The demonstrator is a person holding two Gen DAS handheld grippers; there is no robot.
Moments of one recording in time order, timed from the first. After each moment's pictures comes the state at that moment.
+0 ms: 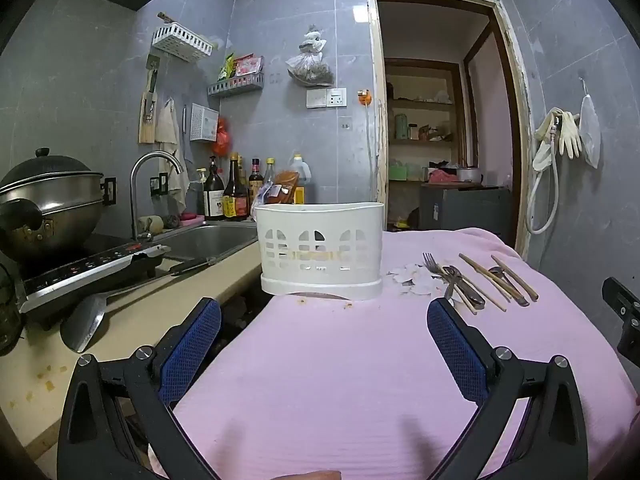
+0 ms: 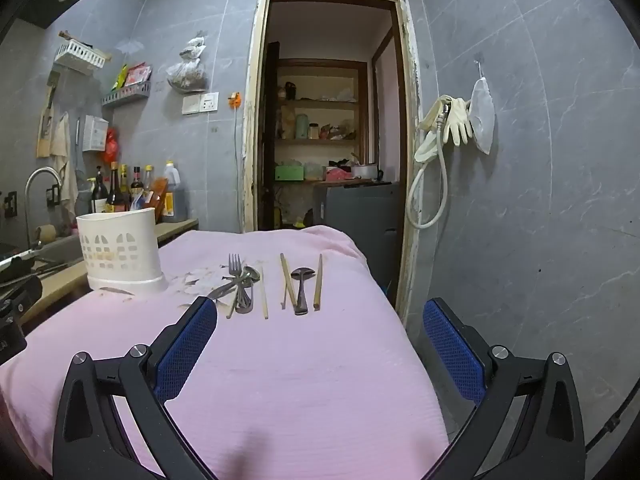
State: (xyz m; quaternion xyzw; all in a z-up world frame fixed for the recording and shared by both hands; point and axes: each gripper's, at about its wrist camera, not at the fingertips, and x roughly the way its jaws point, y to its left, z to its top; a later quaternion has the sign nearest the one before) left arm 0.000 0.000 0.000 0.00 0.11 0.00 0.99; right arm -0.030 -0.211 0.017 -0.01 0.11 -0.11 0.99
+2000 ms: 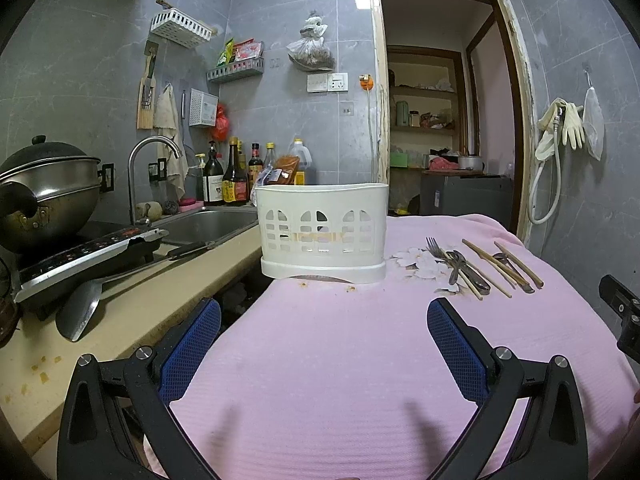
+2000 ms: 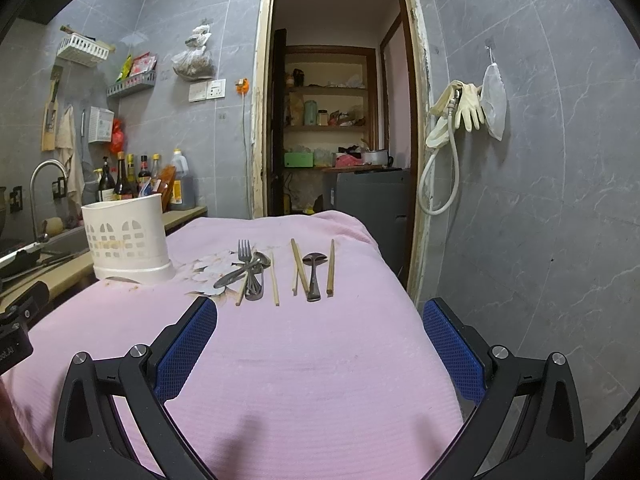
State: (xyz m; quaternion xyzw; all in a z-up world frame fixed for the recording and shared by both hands) left arm 0.007 0.008 -0.014 -0.01 0.13 0.00 0.99; right arm -0.018 -0.203 0.014 0.00 0.13 -0.10 0.99
